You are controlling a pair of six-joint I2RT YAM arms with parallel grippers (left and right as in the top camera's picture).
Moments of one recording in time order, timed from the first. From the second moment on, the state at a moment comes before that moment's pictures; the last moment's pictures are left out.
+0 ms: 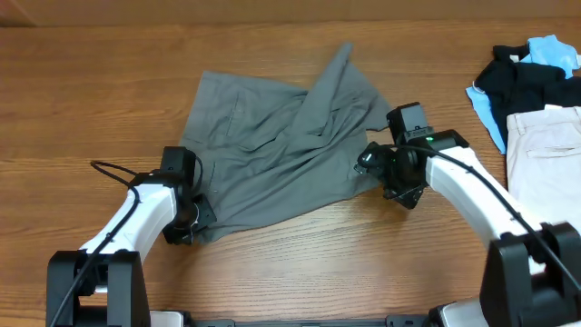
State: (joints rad) left arm -0.04 1.56 0.75 -0.79 0.01 -0.53; right arm 0.24 1.66 1.05 -0.81 -0.17 0.86
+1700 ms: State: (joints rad) left arm -0.03 1.56 0.75 -0.79 0.05 -0.50; right arm 0.23 1.79 1.05 -0.81 -0.13 0.97
